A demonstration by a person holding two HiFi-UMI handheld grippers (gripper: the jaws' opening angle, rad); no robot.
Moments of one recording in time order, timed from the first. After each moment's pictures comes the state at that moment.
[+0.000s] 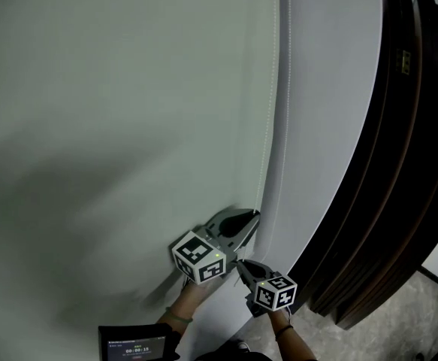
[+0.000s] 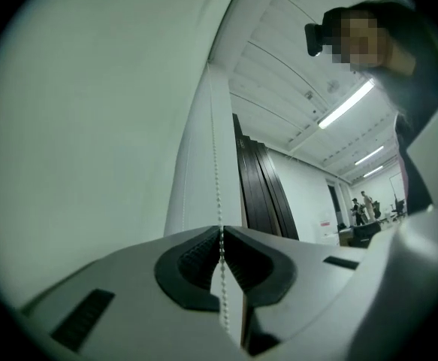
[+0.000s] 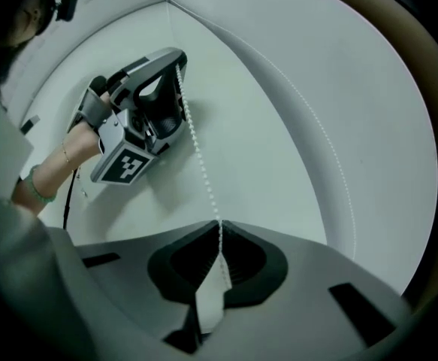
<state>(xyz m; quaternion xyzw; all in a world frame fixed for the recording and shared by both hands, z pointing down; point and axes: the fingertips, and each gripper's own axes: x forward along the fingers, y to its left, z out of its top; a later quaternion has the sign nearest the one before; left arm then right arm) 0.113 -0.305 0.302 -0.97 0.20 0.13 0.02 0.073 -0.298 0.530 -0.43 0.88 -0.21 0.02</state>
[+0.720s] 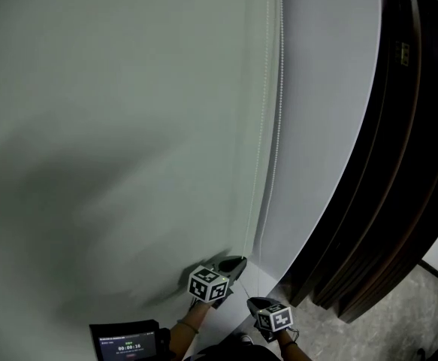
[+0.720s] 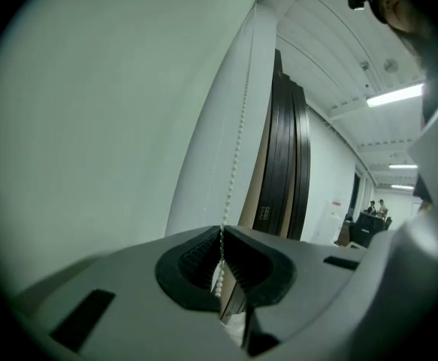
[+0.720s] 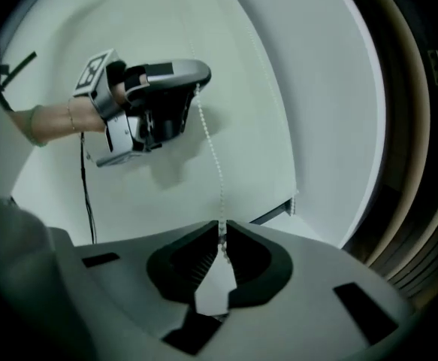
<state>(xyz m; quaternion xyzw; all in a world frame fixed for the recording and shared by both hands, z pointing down) 0.078 -0.268 0.557 -0.95 0.26 -0.08 -0.16 0.080 -0.169 0.720 -0.42 0.83 -0.30 -0.19</state>
